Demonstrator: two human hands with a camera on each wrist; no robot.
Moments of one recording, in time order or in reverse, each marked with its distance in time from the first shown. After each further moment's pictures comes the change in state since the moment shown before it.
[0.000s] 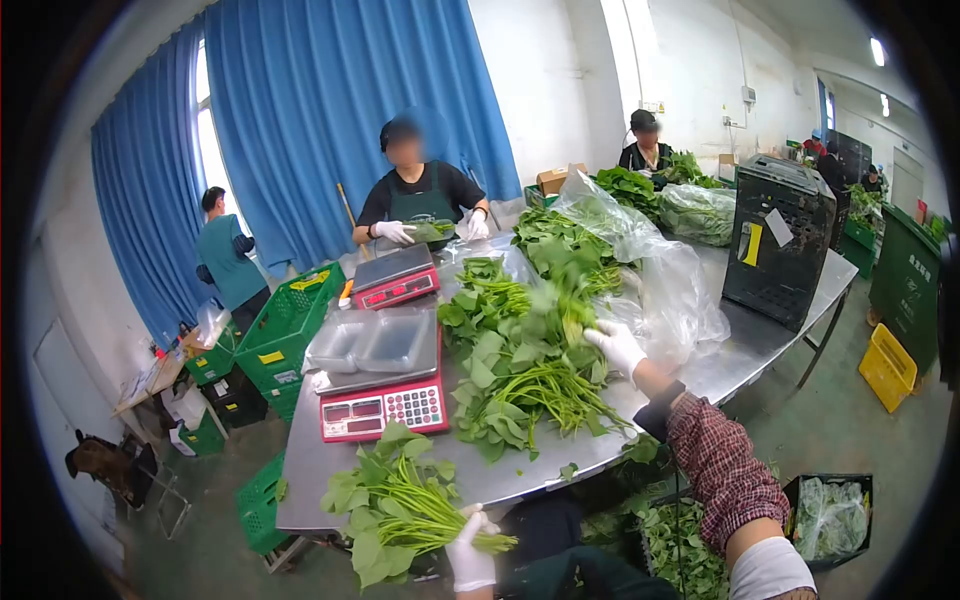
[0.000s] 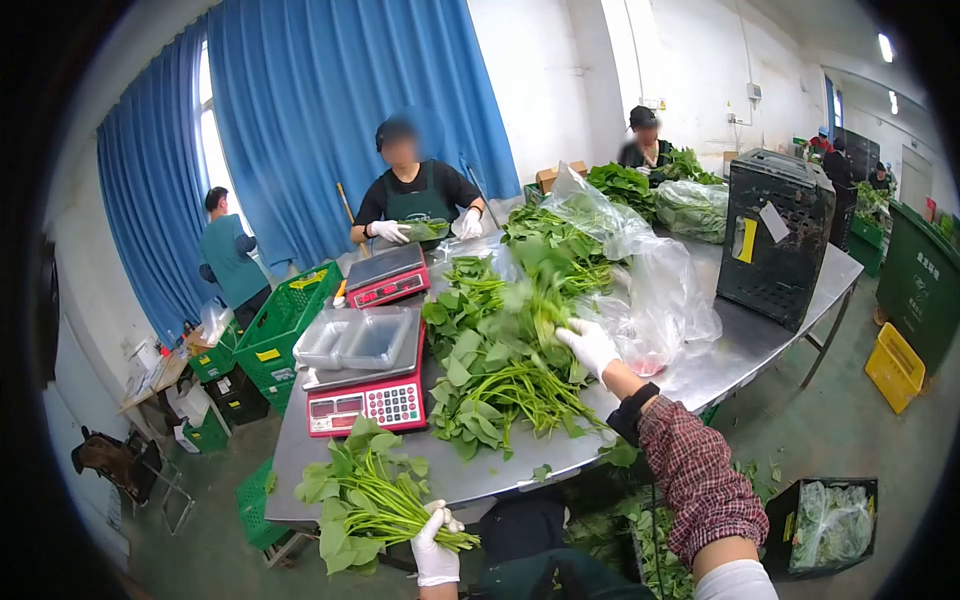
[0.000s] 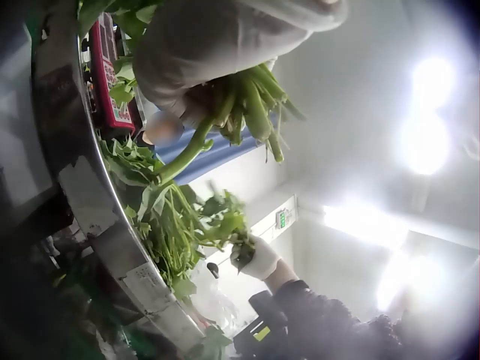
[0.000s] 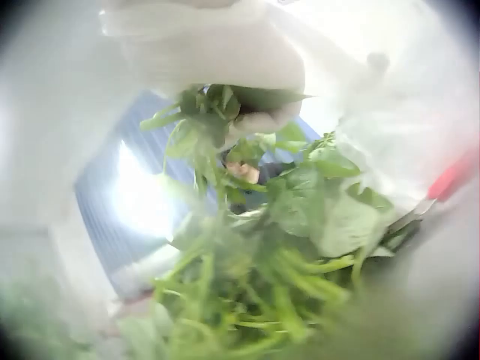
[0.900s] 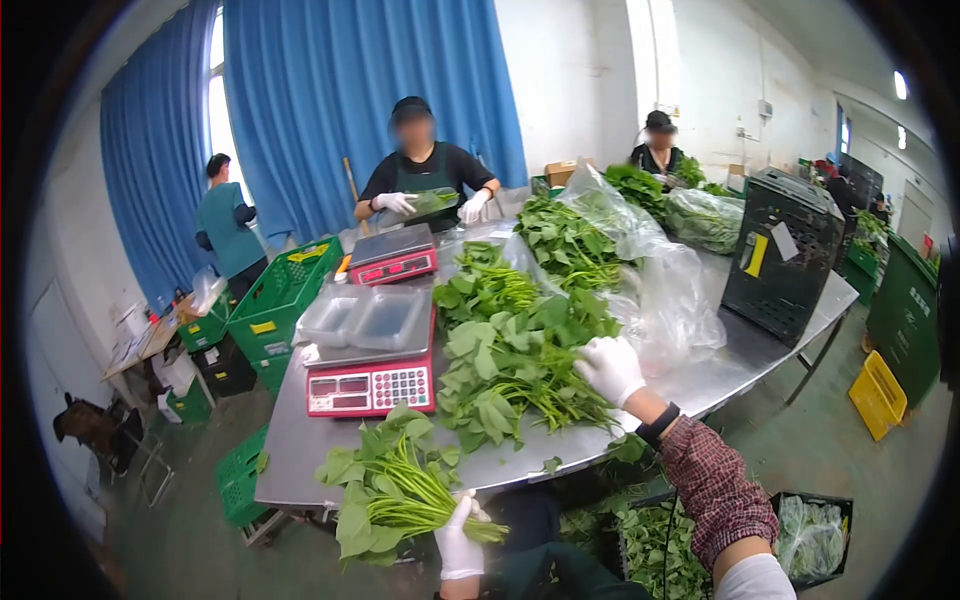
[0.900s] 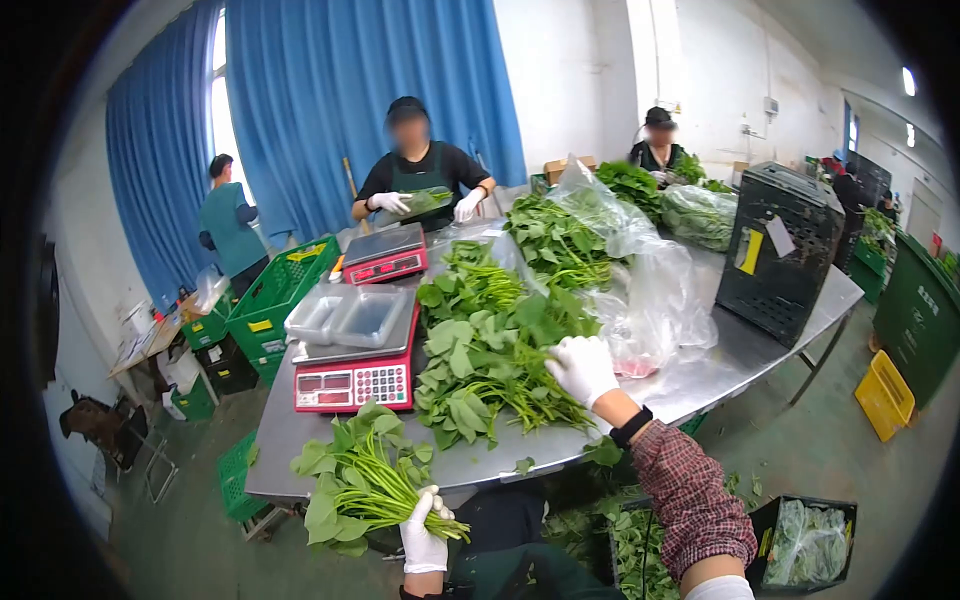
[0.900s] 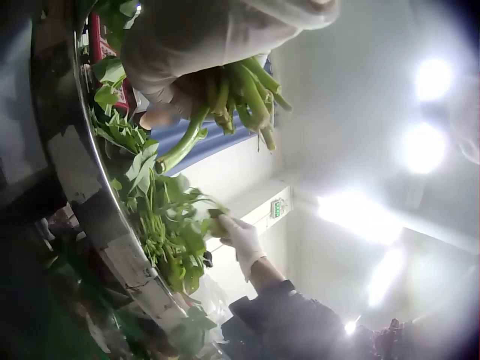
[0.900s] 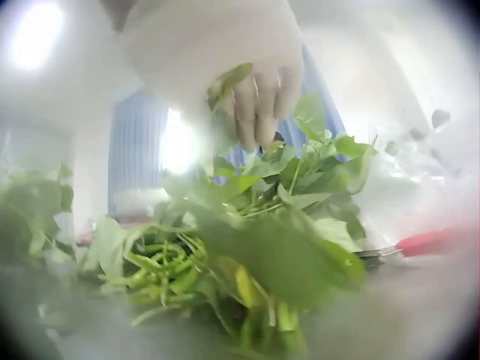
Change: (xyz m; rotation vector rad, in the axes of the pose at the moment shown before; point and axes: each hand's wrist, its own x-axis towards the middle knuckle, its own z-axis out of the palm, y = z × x) left_hand -0.012 -0.003 0.024 -0.093 0.095 -0.073; right_hand -0.048 -0.021 -0.009 -0.747 -0.036 -0.595
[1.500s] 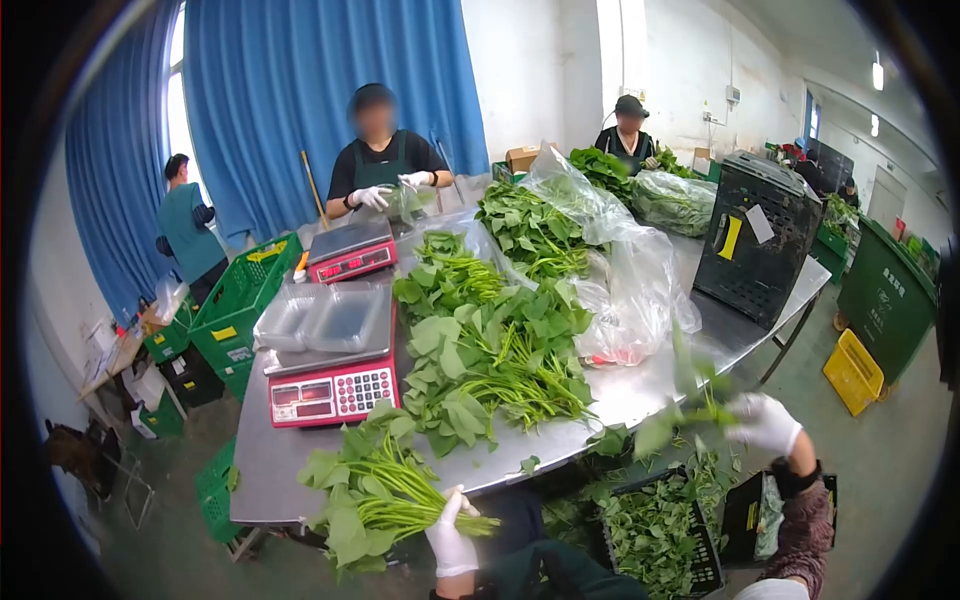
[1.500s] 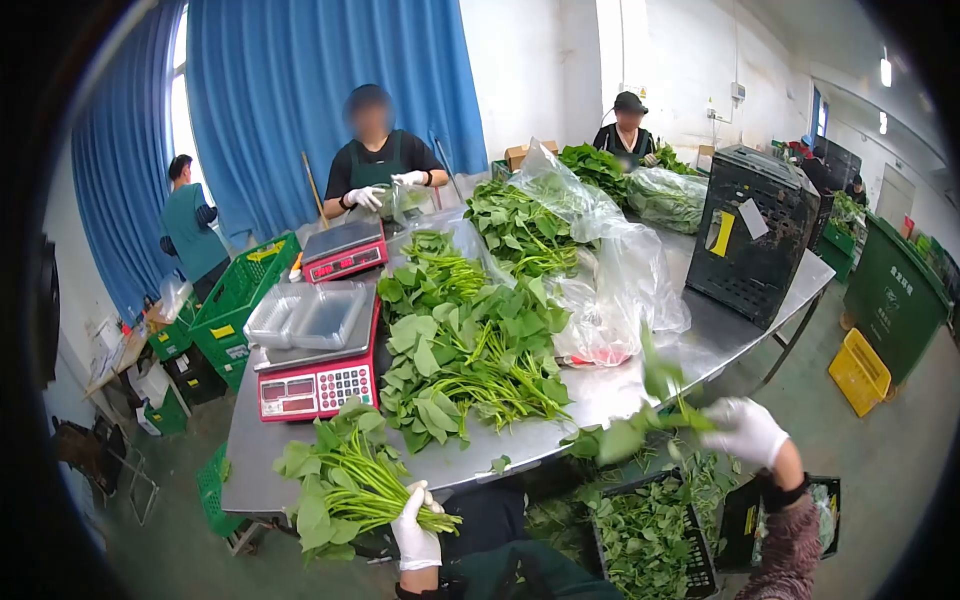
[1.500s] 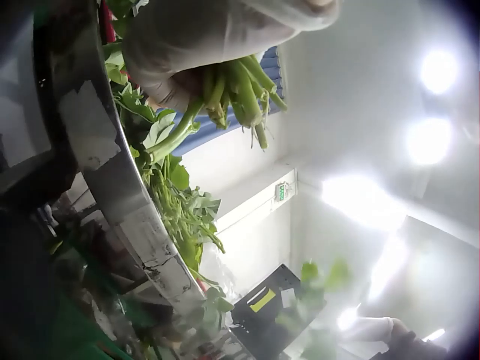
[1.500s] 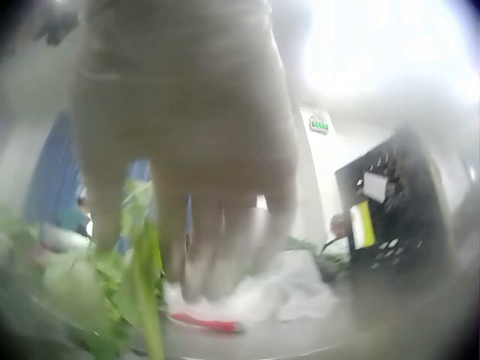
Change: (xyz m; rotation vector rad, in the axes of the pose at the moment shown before) left_hand 0.026 -0.026 0.002 0.084 -0.014 0.011; right_hand -0.161 0.058 -0.226 0.162 -0.549 0.404
